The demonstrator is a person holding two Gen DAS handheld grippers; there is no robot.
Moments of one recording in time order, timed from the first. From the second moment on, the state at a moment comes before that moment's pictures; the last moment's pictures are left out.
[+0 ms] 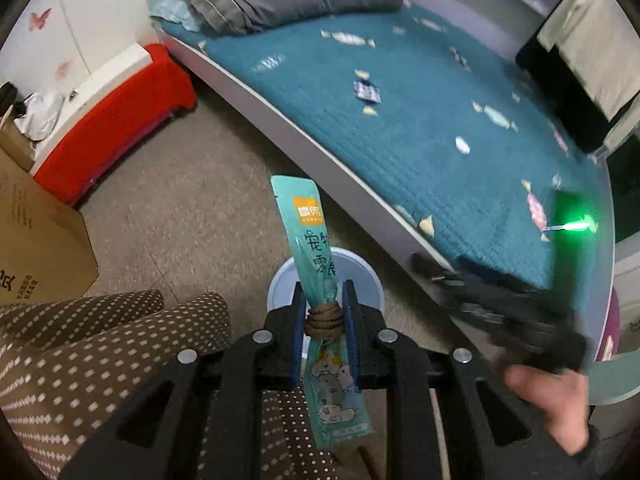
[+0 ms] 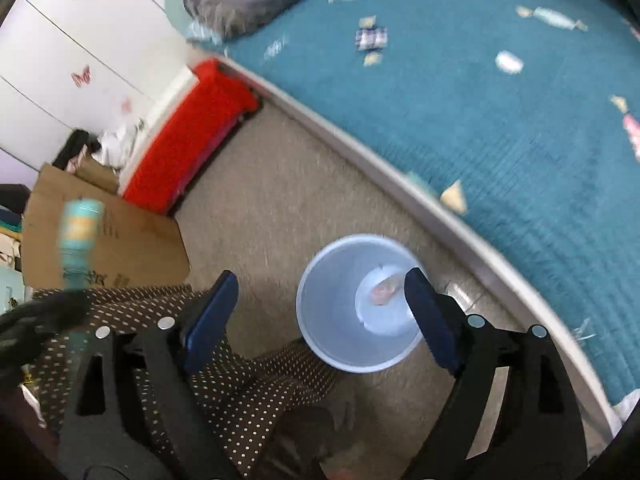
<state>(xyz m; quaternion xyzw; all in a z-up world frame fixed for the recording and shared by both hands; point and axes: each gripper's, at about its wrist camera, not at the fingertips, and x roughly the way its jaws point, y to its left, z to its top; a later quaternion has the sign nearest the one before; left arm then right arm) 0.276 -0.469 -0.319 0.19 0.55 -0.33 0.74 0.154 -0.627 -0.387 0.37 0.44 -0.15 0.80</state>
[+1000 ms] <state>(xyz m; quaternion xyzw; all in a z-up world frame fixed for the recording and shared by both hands) 0.204 -0.378 -0.162 0.13 0.39 -0.29 0.87 0.089 -0.537 -0.189 0.25 0.30 -0.16 0.91</state>
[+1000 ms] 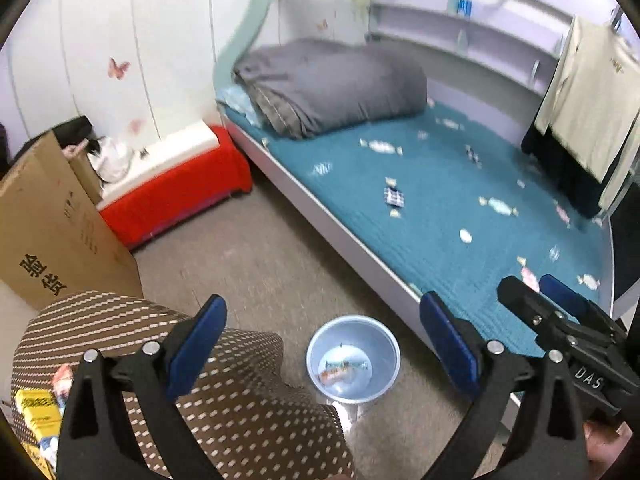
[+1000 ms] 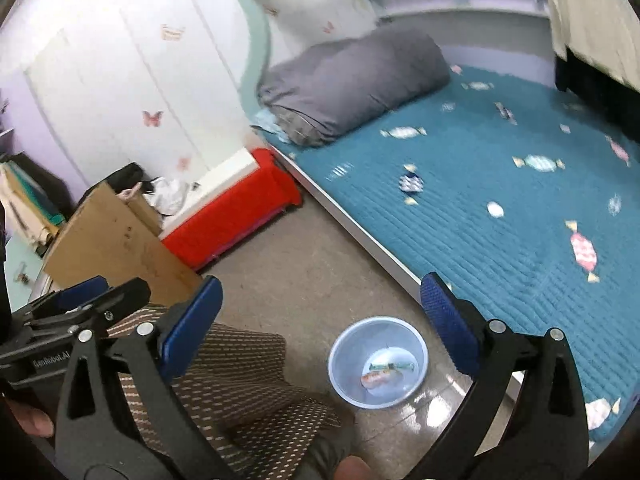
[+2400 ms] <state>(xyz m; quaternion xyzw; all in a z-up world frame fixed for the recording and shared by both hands) 0.098 0.041 -0.139 -0.01 0.32 -0.01 0.95 0.104 -0.200 -0.156 0.08 0.38 0.09 0.92</state>
